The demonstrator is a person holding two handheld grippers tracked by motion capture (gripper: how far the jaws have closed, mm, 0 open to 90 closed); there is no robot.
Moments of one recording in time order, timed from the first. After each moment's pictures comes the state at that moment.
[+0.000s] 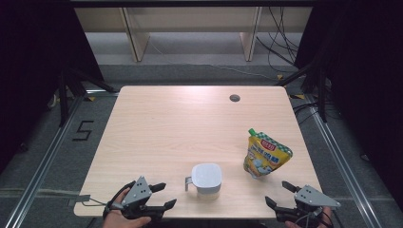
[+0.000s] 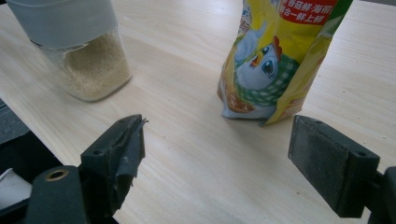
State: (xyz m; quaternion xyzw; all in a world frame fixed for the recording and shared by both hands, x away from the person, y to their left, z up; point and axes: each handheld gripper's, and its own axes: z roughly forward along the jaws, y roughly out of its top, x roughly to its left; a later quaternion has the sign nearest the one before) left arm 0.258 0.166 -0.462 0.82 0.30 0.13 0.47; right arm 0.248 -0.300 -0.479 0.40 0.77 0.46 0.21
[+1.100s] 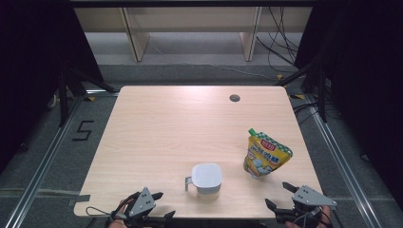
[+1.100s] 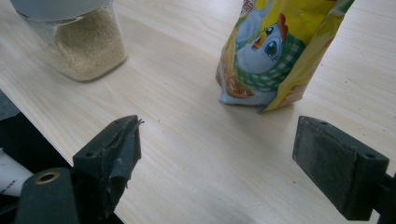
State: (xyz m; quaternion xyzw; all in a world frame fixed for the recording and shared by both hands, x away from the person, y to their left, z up) left arm 0.249 0.166 -0.492 0.85 0.30 0.14 0.42; right arm 0.250 -0.302 -0.484 0.39 0.79 0.43 0.21
